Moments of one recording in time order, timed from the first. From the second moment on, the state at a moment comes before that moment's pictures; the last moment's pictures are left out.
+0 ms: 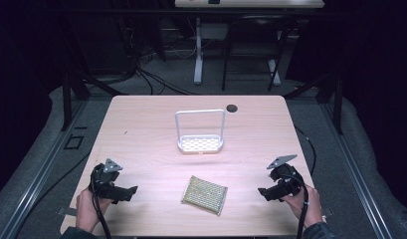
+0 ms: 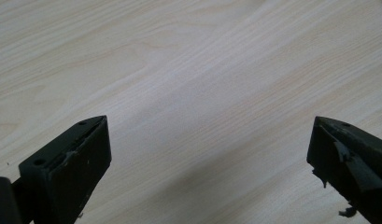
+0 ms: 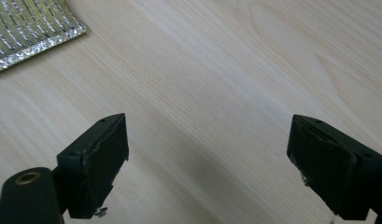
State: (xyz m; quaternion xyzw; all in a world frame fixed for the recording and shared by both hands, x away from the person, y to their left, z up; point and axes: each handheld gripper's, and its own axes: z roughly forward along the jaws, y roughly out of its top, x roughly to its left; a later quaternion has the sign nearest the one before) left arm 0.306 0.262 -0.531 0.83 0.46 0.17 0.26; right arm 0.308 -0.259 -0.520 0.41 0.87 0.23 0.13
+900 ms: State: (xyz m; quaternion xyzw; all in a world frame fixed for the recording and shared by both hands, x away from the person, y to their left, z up) left arm 0.307 0.262 -0.531 0.84 0.45 0.17 0.26; right arm 0.304 -0.191 -0.514 0.31 0.91 0.26 0.10
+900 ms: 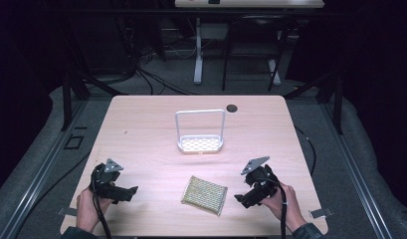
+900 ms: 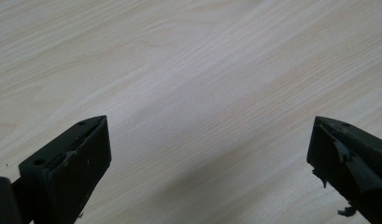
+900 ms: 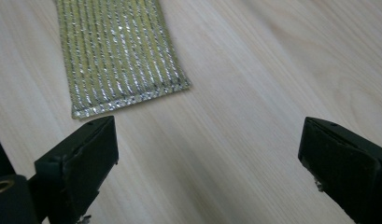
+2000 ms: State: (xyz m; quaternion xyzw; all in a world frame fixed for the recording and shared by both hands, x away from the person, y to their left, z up) left arm 0.307 0.261 -0.531 0.84 0.45 0.17 0.26; right arm 0.313 -0.104 -0.536 0.18 0.95 0.23 0.06
